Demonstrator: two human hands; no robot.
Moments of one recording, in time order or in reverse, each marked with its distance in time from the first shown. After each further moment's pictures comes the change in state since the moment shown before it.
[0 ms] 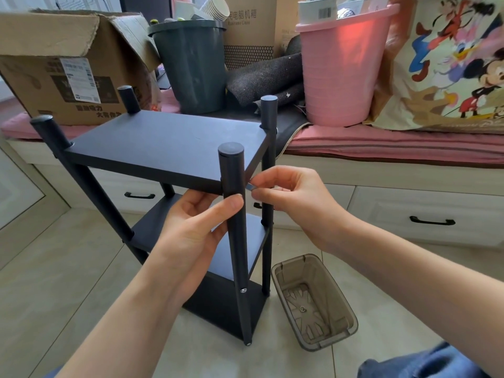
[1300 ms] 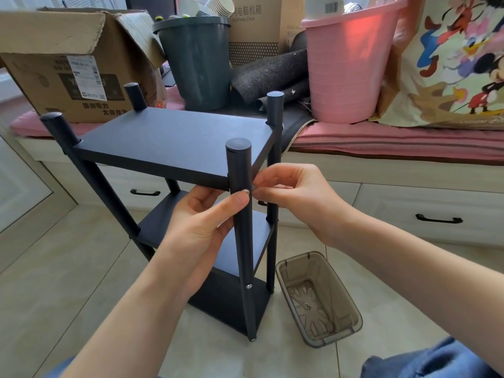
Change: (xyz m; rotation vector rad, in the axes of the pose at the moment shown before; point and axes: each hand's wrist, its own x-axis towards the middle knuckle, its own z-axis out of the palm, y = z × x) left_hand 0.001 -0.001 -0.001 0.008 -0.017 0.011; right_hand 0.001 -0.005 0.004 -0.007 -0.050 -0.008
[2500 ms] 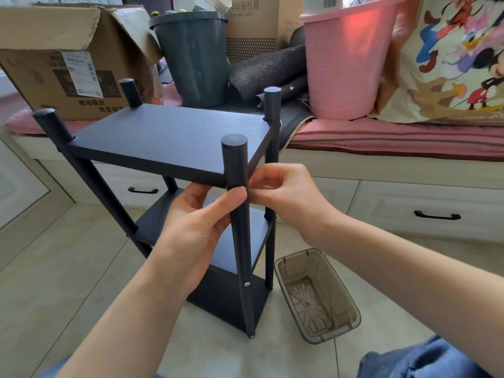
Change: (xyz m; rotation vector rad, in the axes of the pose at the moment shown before) left_hand 0.001 0.000 -0.001 0.046 0.008 0.002; right_hand 0.002 0.005 0.013 0.012 0.016 -0.055
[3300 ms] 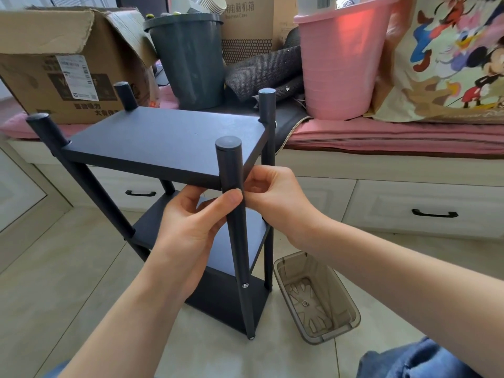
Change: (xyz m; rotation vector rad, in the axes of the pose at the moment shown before) left_hand 0.000 -0.002 0.002 0.042 0.074 0.049; right_hand 0.005 0.007 0.012 0.092 0.004 -0.023
